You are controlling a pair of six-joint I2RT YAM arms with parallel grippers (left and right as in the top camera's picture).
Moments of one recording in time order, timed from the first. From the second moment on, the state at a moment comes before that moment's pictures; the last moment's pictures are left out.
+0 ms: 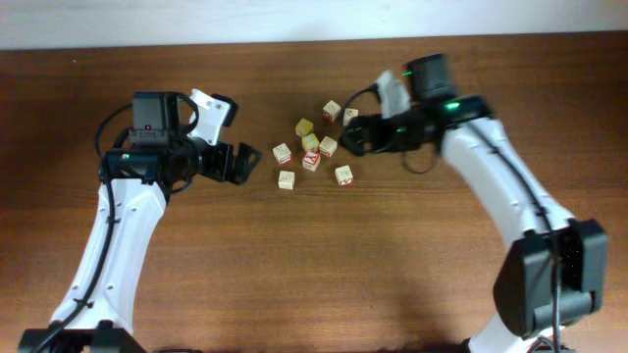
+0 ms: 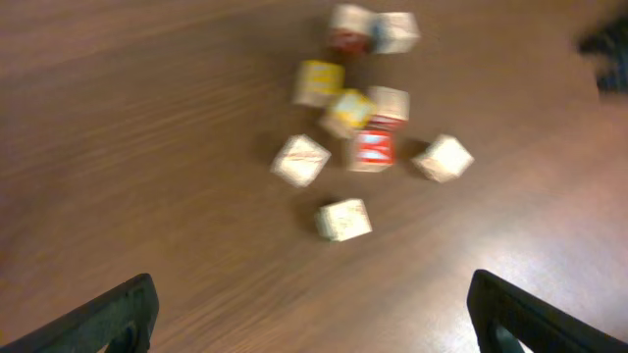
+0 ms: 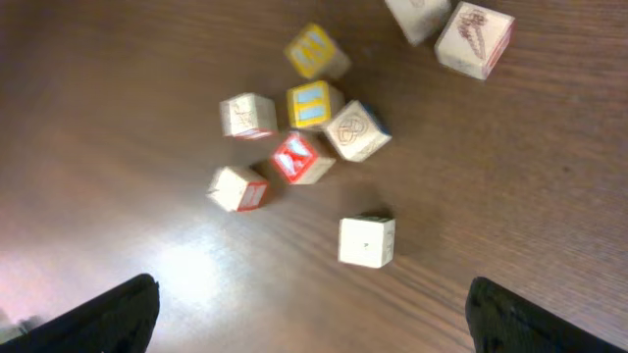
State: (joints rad) left arm -0.04 1.51 1.24 -0.69 0.43 0.22; right arm 0.25 1.81 1.49 -0.75 -0.44 0.15
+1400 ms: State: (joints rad) left arm -0.03 1.52 1.24 -0.67 -0.09 -0.20; right arm 0.49 2.08 1.51 -1.07 -0.05 0.53
